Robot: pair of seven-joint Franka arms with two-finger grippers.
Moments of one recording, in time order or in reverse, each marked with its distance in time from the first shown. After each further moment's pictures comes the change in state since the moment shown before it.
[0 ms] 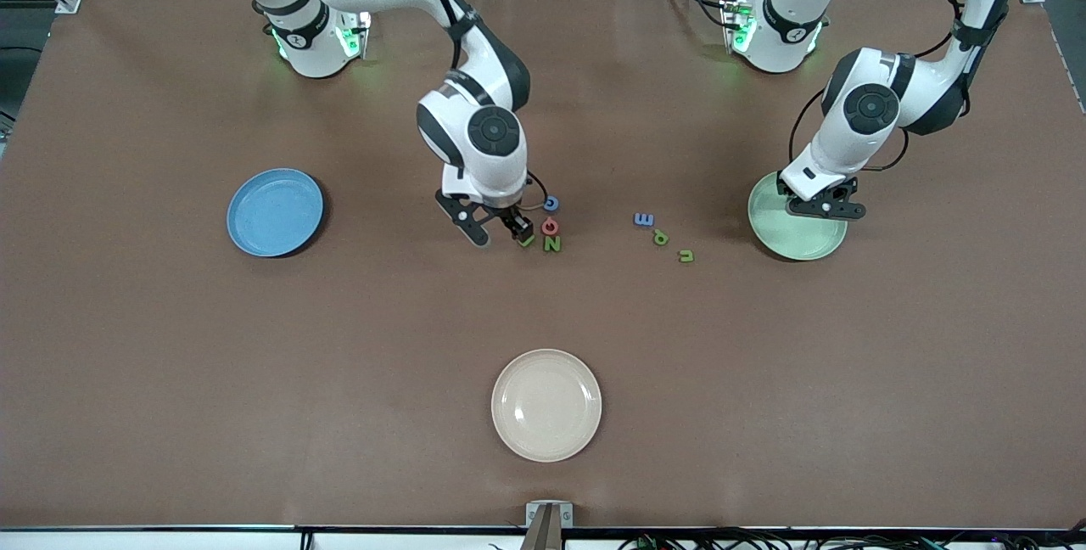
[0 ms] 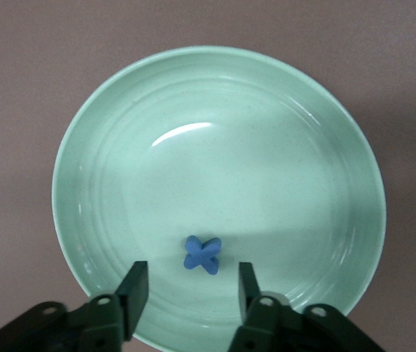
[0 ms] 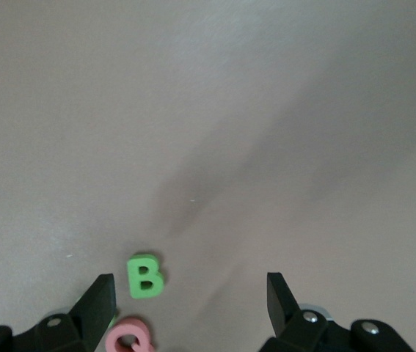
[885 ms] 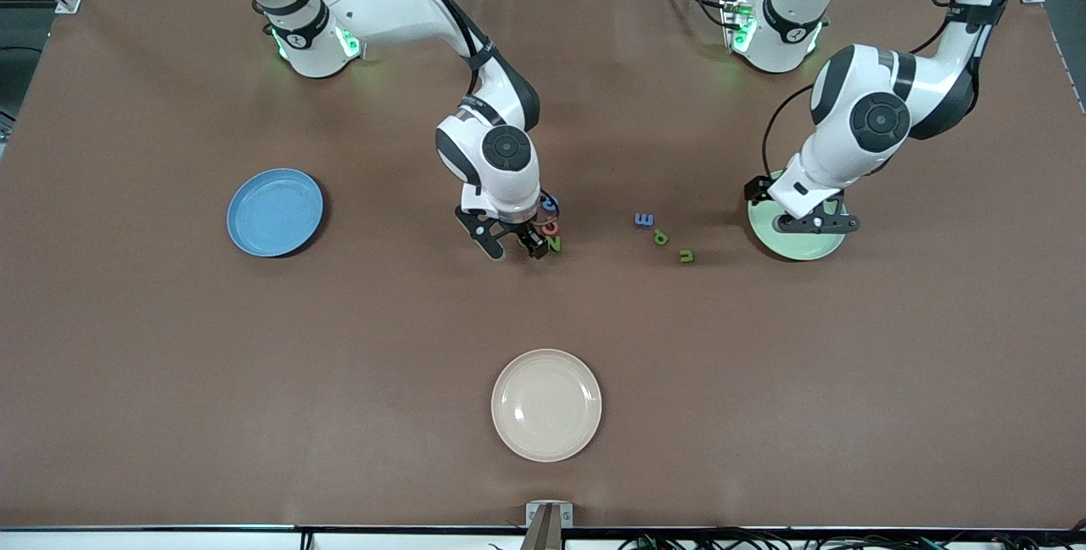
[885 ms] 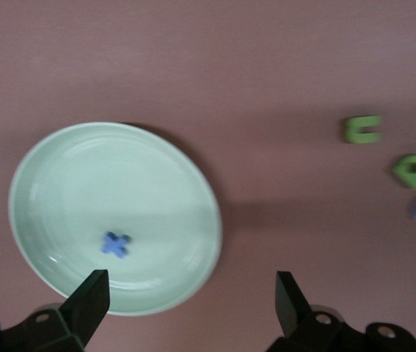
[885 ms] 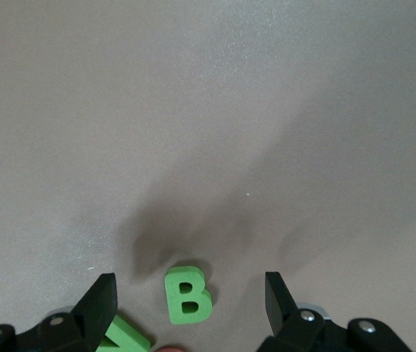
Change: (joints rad) left arm -0.001 -0.032 -0.195 0.306 -0.393 -0.385 -0.007; right arm 0.015 0.095 -0.001 0.020 -0.007 0.150 0.049
